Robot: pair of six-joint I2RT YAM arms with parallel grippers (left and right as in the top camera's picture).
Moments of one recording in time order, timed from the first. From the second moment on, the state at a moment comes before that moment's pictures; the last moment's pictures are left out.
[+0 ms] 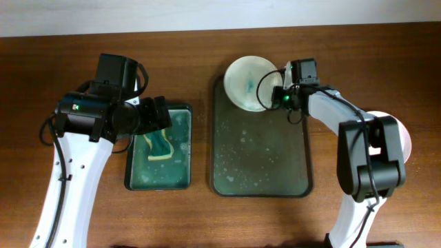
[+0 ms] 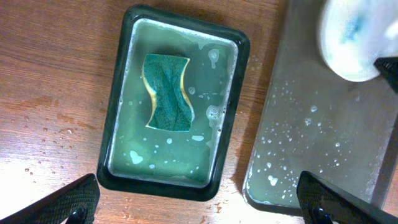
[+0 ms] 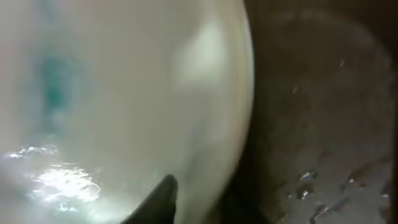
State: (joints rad) left arm -0.19 1.45 1.61 -1.33 0.00 -0.41; right arm 0.11 2.06 1.30 -0.31 -0.20 0.24
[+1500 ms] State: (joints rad) left arm -0.18 1.74 1.09 -0.76 -0.07 -0.40; right arm 0.11 1.40 1.11 -0.93 -0.18 0.25
